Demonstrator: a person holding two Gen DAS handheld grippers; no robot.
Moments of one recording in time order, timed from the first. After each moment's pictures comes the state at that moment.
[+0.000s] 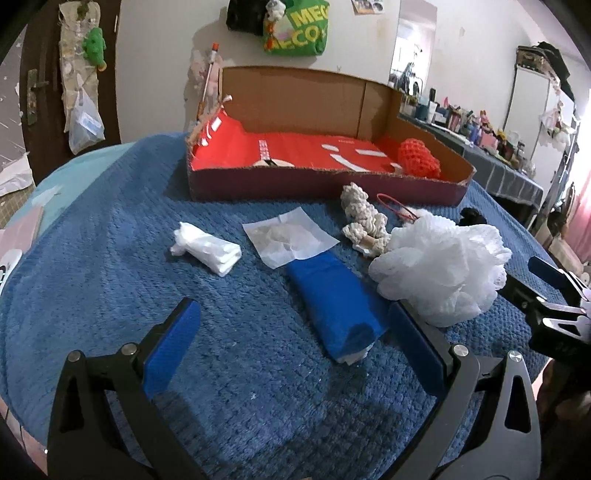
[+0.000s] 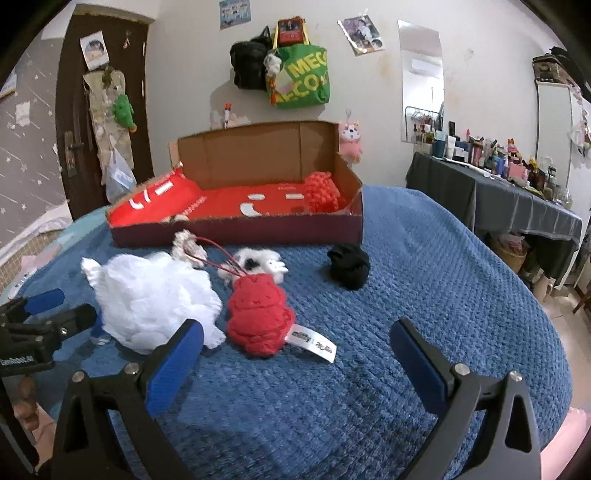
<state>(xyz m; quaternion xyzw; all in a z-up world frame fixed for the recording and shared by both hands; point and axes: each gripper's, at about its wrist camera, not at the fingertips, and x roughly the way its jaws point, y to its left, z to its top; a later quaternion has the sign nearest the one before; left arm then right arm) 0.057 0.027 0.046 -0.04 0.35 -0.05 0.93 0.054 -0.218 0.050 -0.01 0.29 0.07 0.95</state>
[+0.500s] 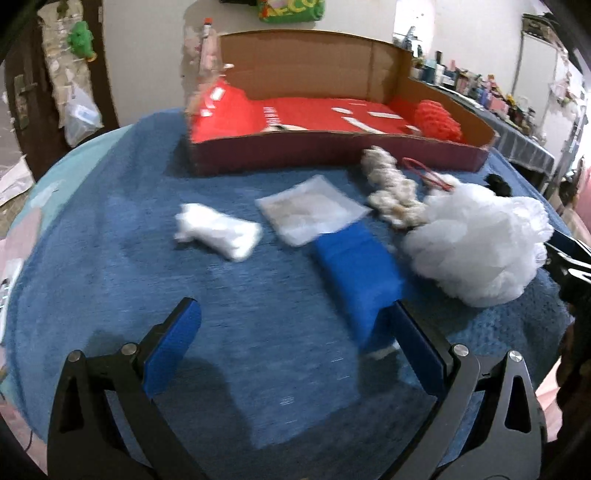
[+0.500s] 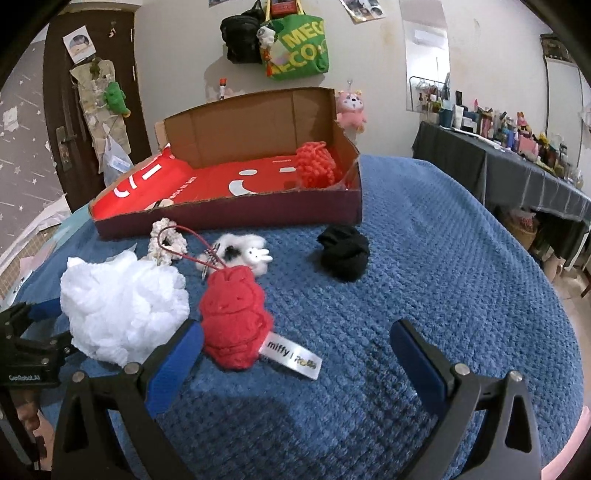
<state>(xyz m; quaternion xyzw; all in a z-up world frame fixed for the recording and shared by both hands) 0.073 0.040 0.037 0.00 0.41 -0.03 0.91 0.083 -0.236 0.044 0.01 0.34 0.10 0.93</state>
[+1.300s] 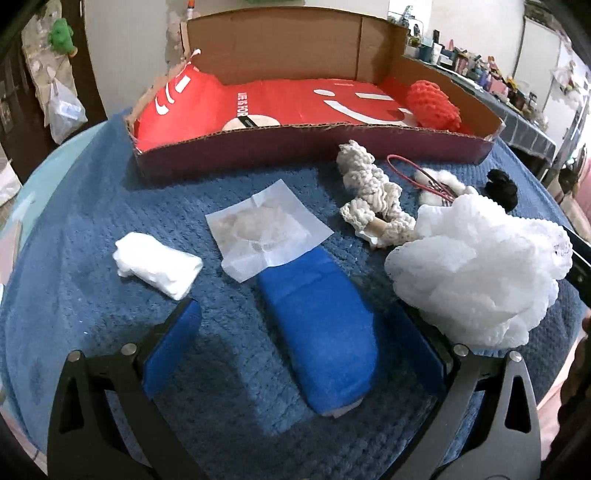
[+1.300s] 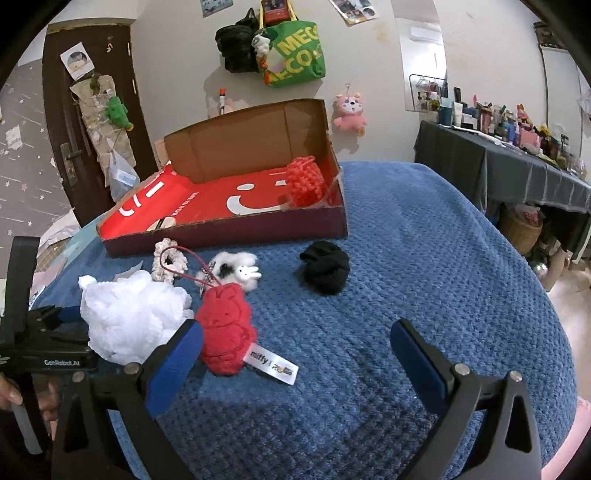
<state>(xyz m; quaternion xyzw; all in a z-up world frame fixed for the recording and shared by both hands) 0.113 0.004 0.034 0.01 0.45 -0.05 0.89 0.084 -0.257 0.058 0.04 0.34 0.11 0.93</state>
